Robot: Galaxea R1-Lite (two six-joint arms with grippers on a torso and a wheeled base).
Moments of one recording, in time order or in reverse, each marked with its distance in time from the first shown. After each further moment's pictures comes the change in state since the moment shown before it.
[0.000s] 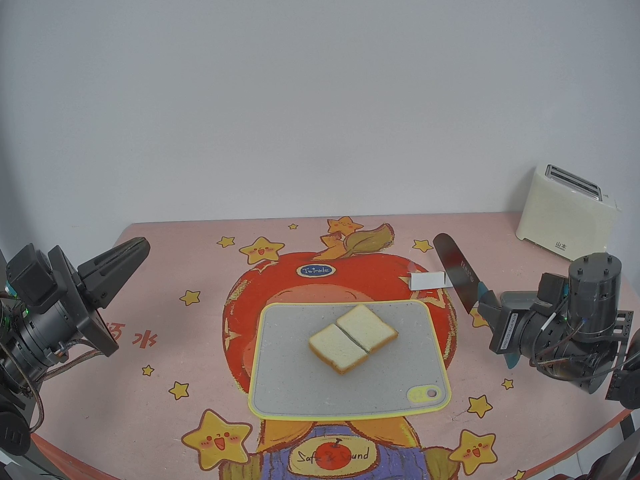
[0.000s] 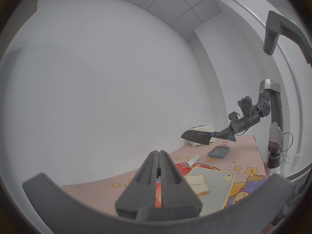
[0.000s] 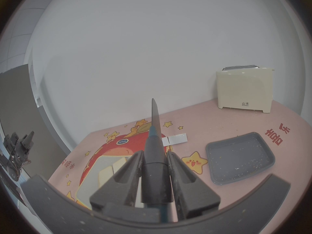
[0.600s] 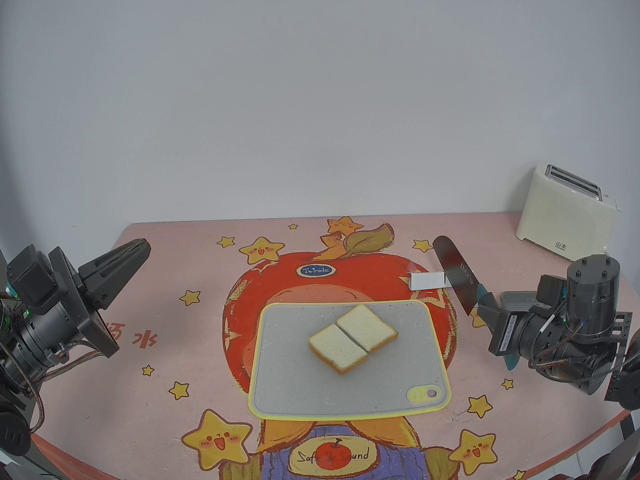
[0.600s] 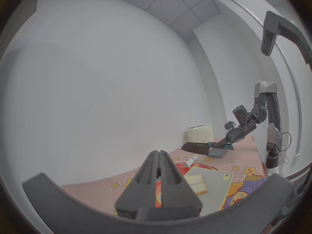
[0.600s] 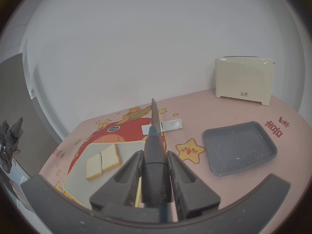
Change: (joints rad) left arm -0.001 0.001 0.002 0.000 0.000 0.000; right arm 0.000 0.003 0.004 0.001 0.000 -0.001
